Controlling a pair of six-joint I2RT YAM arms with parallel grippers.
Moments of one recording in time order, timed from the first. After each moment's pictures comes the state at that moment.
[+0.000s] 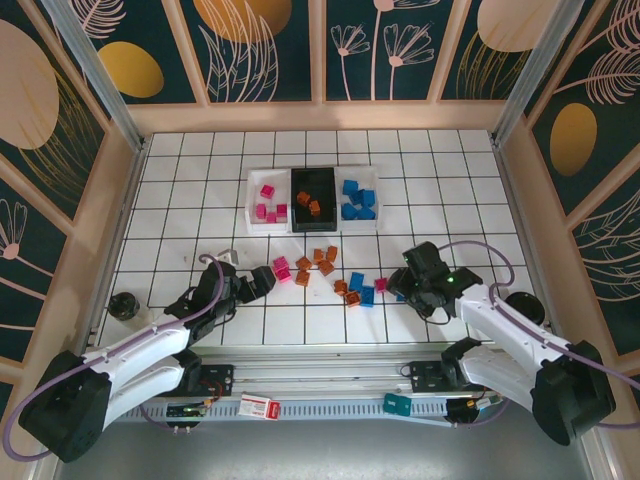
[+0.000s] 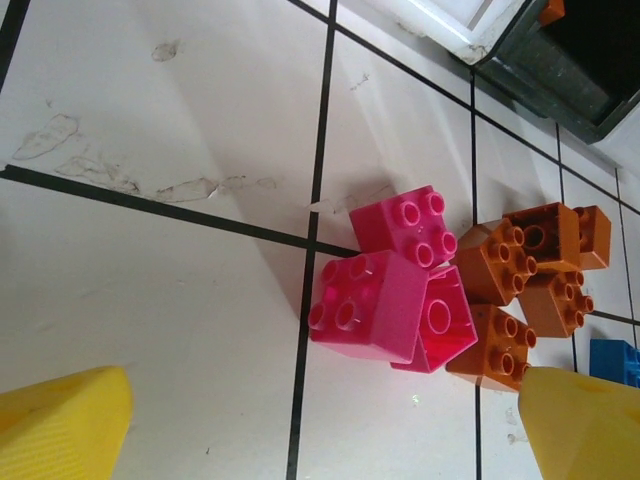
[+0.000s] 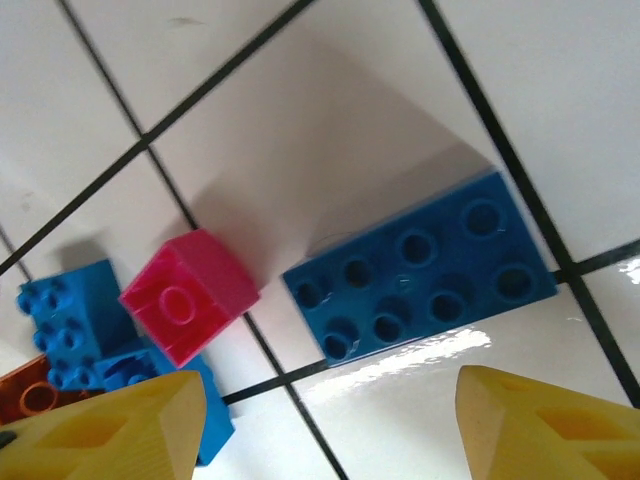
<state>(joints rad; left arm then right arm) -0.55 0.95 0.21 0.05 0.00 -0.88 0.51 1.00 0.51 -0.68 -0.03 1.07</state>
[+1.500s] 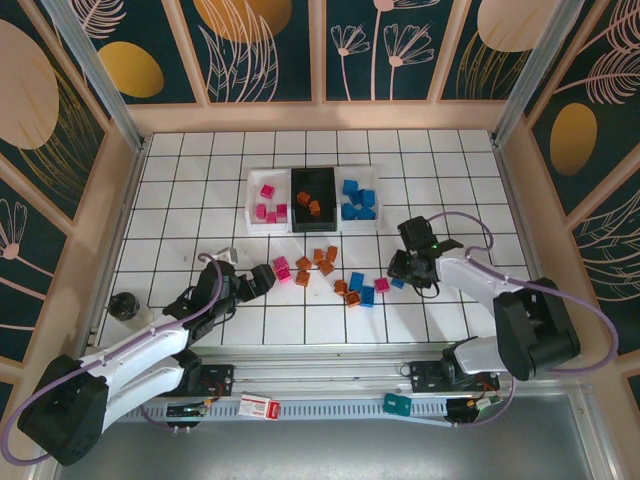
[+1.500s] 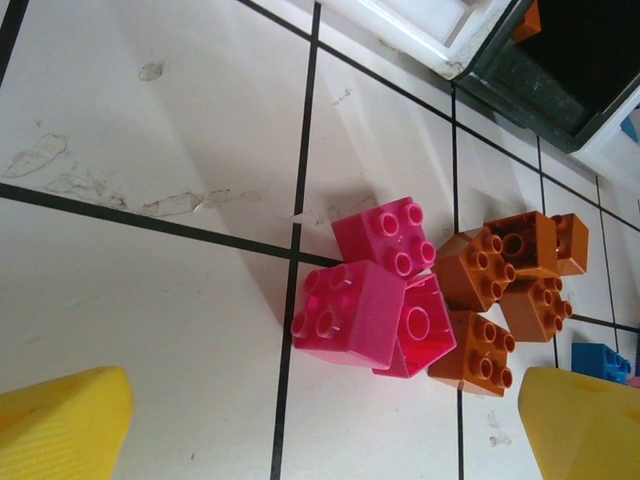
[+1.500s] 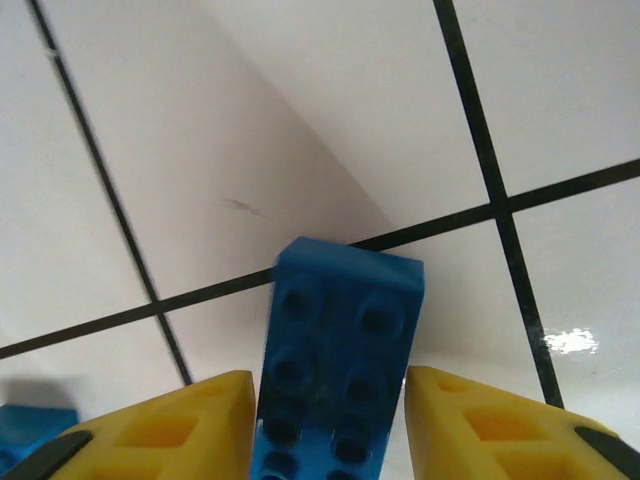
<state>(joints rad) -0.55 0.93 0.23 0.04 0.00 -0.88 0.41 1.38 0.67 -0.52 0.01 0.69</state>
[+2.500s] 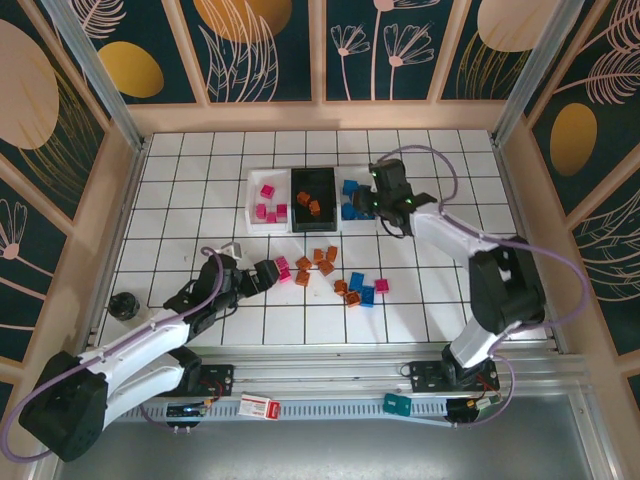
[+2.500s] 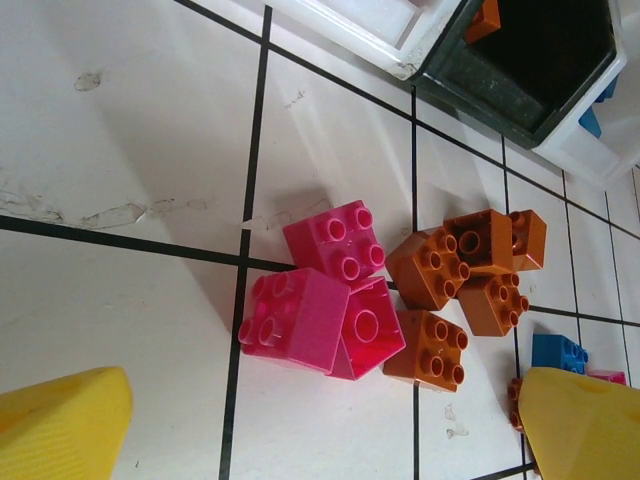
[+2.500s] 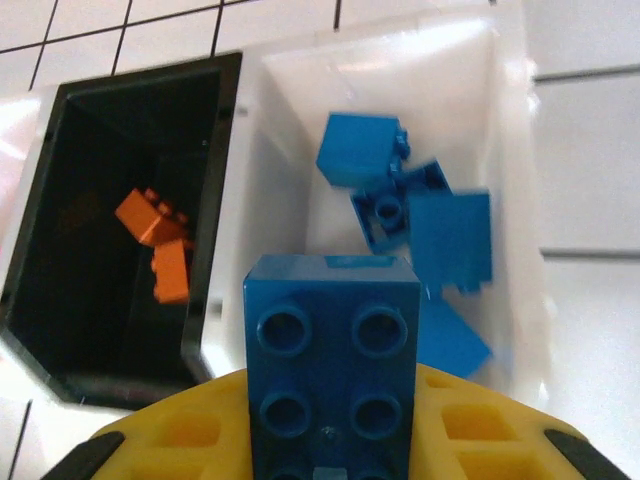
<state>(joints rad) -0.56 0.95 0.29 -0.01 0.05 -0.88 0.47 1.68 1.16 -0.24 0.01 0.41</state>
